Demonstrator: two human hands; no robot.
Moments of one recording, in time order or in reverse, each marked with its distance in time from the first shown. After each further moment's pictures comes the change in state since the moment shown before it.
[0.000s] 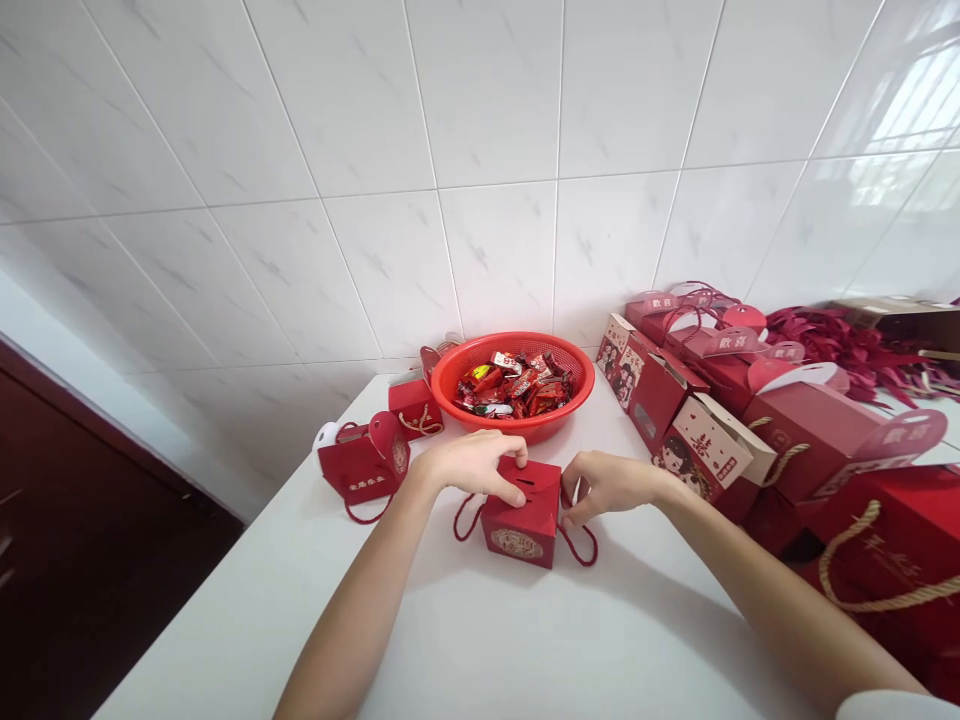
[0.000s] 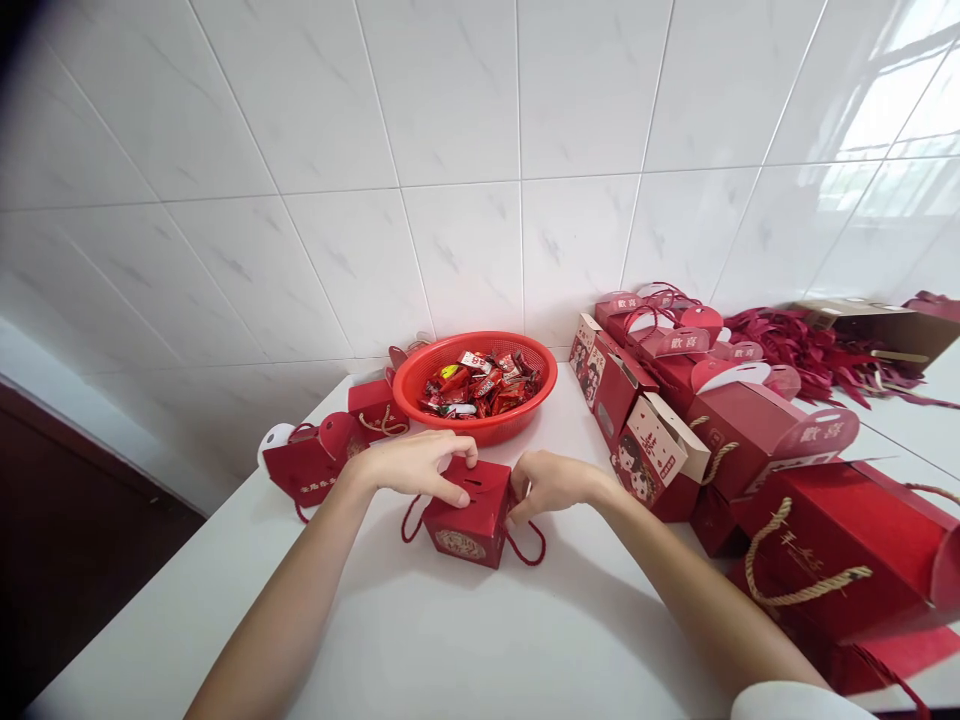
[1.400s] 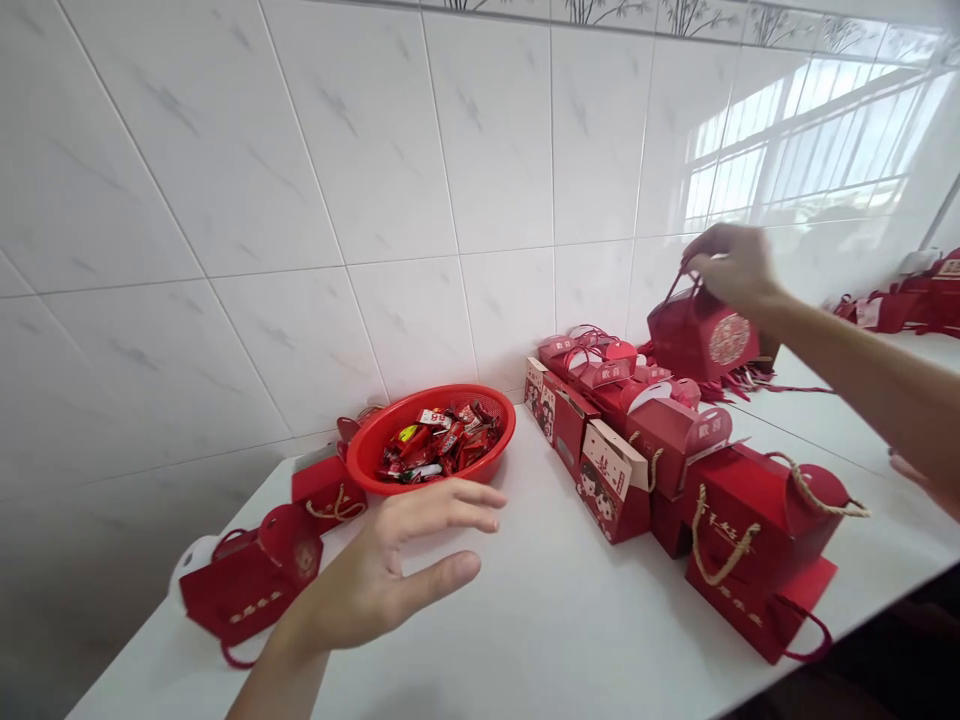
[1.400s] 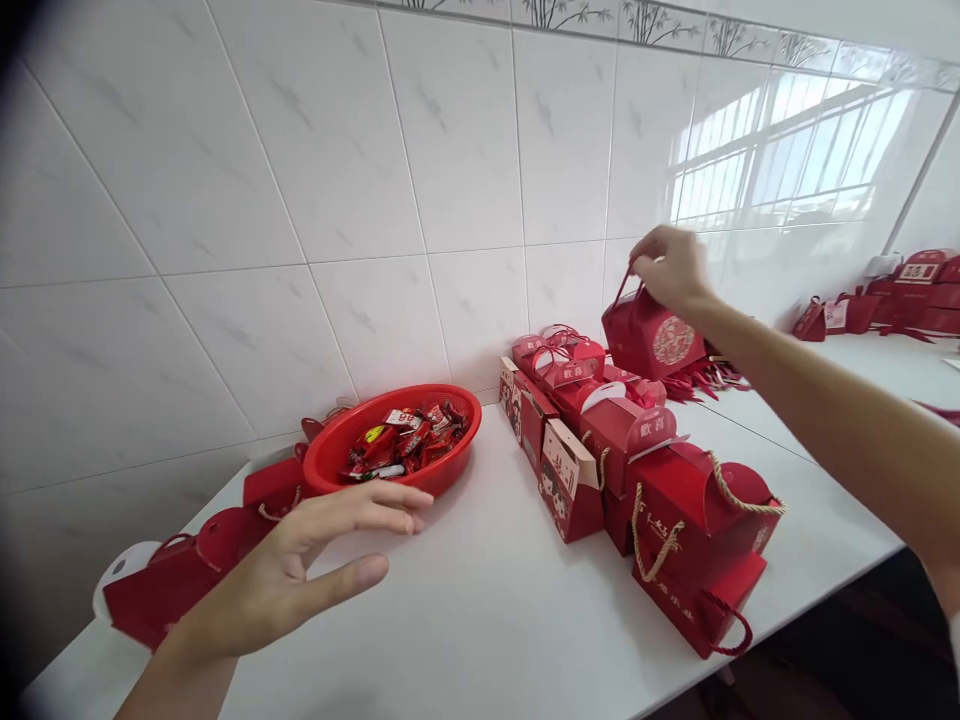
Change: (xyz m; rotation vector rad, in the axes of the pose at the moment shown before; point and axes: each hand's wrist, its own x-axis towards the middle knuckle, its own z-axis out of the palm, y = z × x) left_hand -0.048 0.051 0.009 -0.357 0.465 0.608; right_hand -0.205 0.001 -0.219 -0.195 1.776 0.028
